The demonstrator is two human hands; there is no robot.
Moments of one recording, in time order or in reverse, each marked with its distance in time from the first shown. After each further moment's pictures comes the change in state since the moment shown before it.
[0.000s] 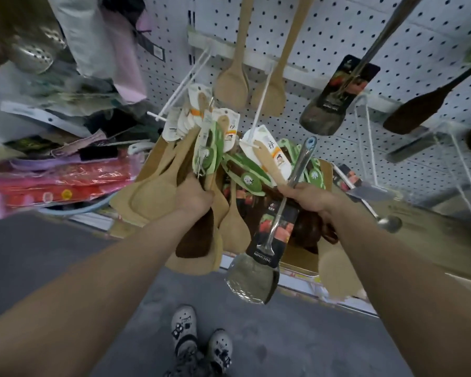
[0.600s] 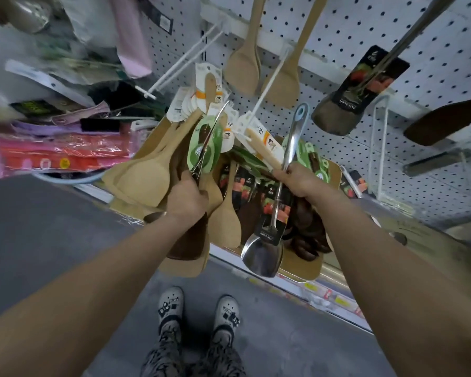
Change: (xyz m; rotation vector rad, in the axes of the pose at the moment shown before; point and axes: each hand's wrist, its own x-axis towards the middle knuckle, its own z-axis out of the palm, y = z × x) left_hand -0.018 -0.004 0.031 0.079 0.110 -0.062; right_hand 0.064 -0.013 -0.012 -0.465 0.113 -0.194
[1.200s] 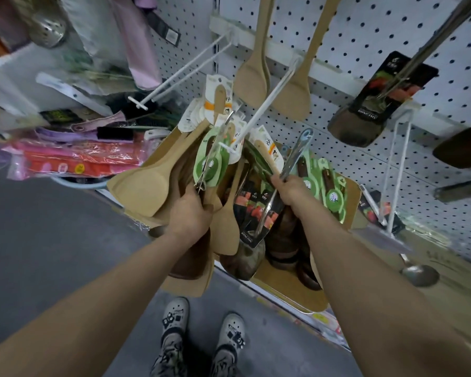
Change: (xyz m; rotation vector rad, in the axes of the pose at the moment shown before) left_hand -0.004 0.013 0.017 -0.022 0.056 -0.036; right_hand 0.058 0.008 0.026 0.242 0.051 0.057
